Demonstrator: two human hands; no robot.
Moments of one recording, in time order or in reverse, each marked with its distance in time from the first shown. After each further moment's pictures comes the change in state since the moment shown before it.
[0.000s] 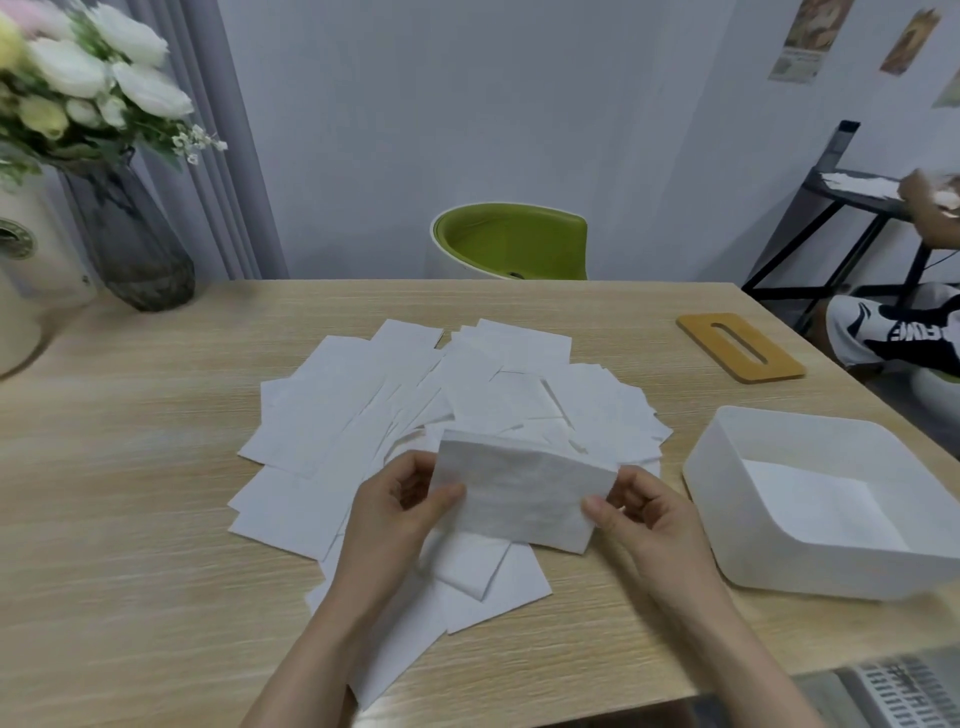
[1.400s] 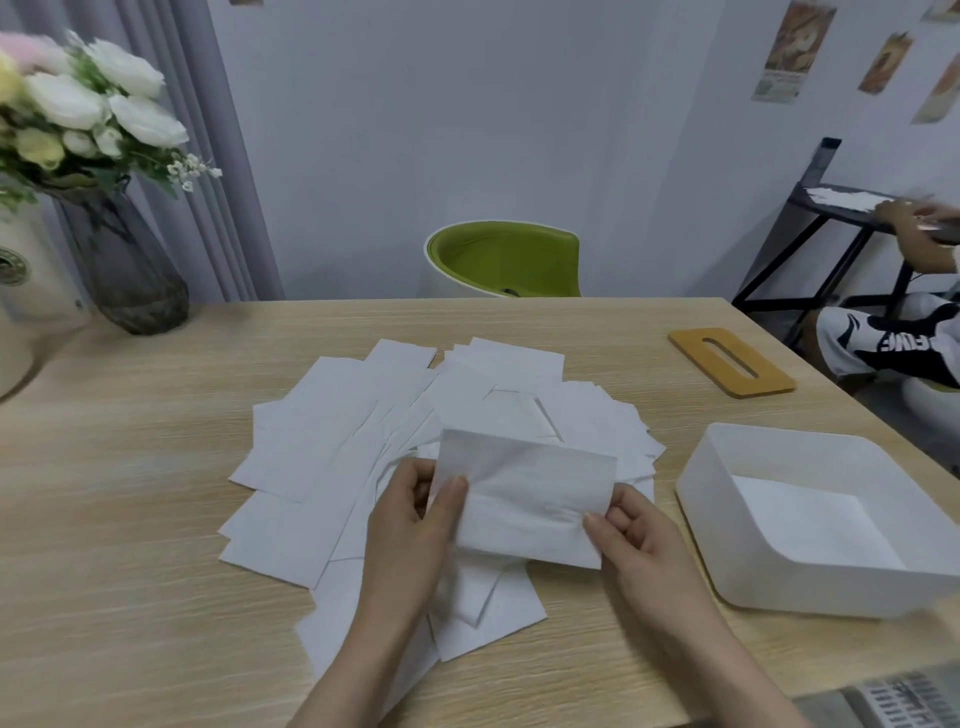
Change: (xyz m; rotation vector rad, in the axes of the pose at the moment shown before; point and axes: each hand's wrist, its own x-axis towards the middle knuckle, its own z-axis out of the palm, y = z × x) left_hand 0.004 0.011 0.026 0.094 0.190 -0.046; right_hand -0.002 -0.005 0.005 0.090 -0.079 0.115
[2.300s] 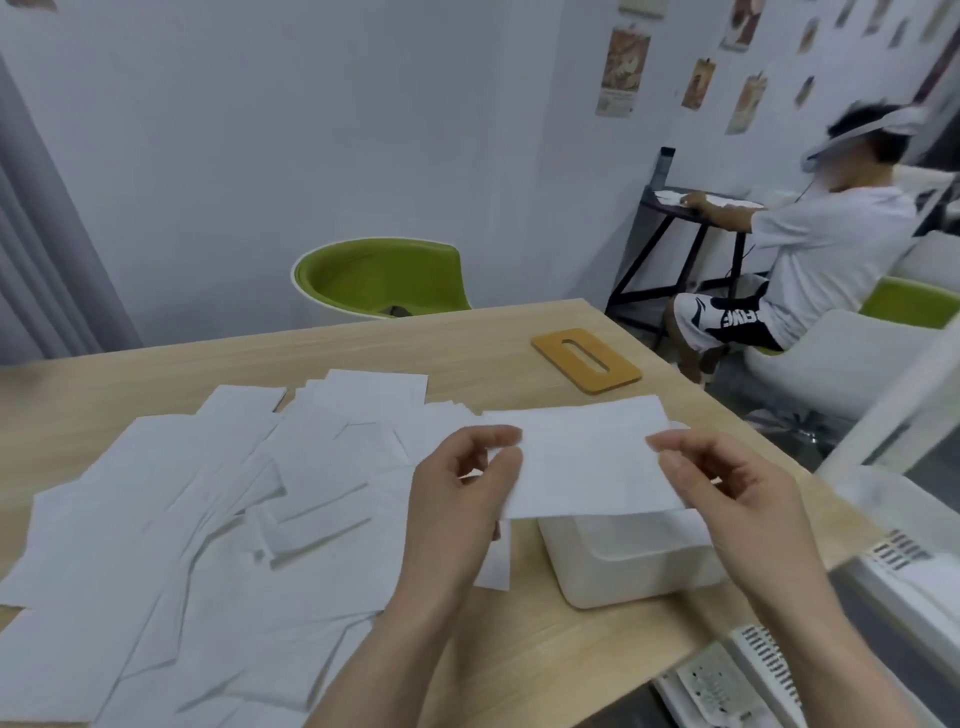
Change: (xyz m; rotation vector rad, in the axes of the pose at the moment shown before) left_hand -0.009 0.074 0.141 -0.212 -0.338 -0.025; right_hand -0.036 -0.081 -0.139 -0.341 0.525 -0.251
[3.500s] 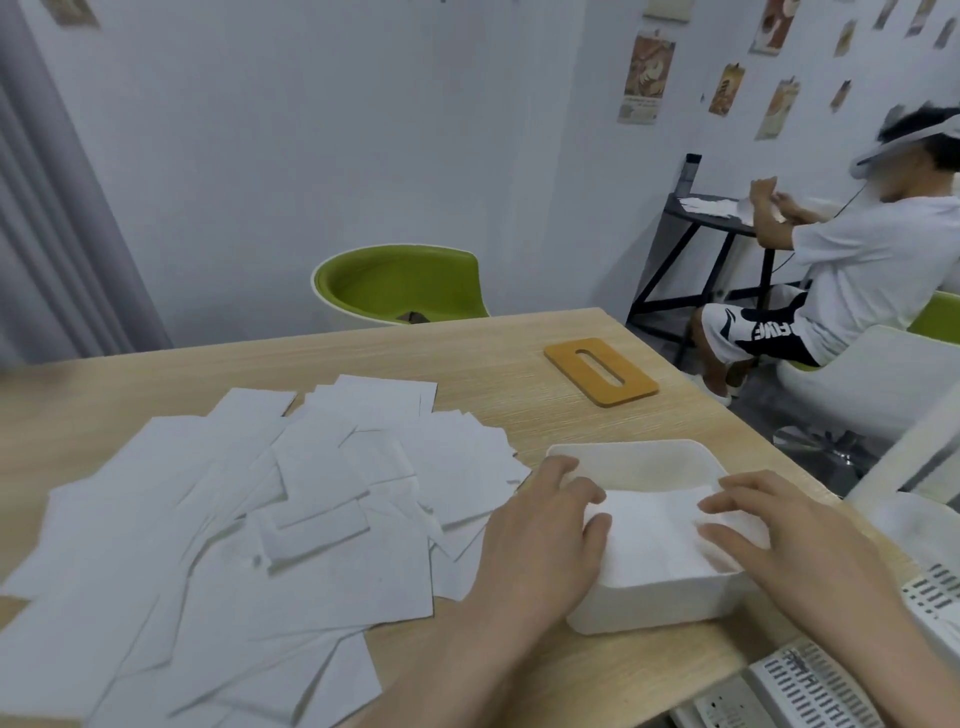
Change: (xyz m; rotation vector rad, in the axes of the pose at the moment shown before) left_hand 0.011 -0.024 0.054 1.019 -0.336 0.226; right_hand 0.022 0.031 -0.046 -0.998 -0.236 0.030
